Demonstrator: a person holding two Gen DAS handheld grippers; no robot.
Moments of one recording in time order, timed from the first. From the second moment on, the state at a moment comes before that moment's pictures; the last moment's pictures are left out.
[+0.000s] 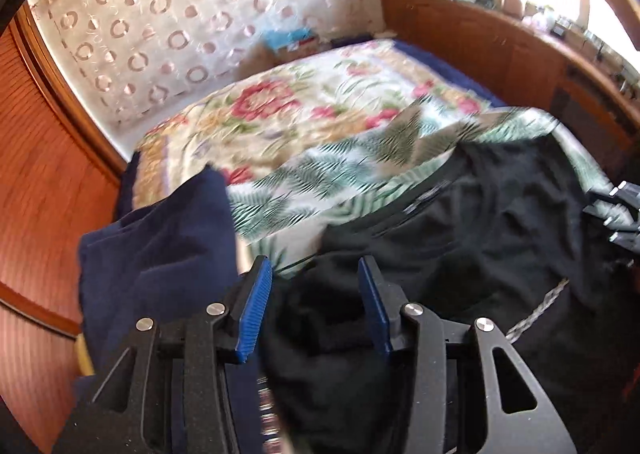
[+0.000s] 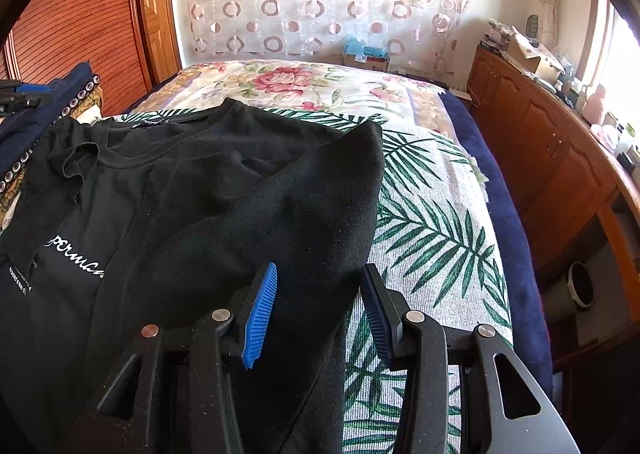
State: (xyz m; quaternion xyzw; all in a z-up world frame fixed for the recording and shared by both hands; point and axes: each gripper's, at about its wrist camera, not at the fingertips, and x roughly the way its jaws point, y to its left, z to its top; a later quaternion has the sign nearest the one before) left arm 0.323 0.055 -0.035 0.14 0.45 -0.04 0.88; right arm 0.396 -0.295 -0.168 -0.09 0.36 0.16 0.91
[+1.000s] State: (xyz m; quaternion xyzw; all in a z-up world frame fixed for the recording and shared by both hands) left arm 0.316 0.071 -0.062 0.21 0.45 0.00 0.87; right arm 0.499 -0.293 -0.158 -0.07 0.39 0.20 0.90
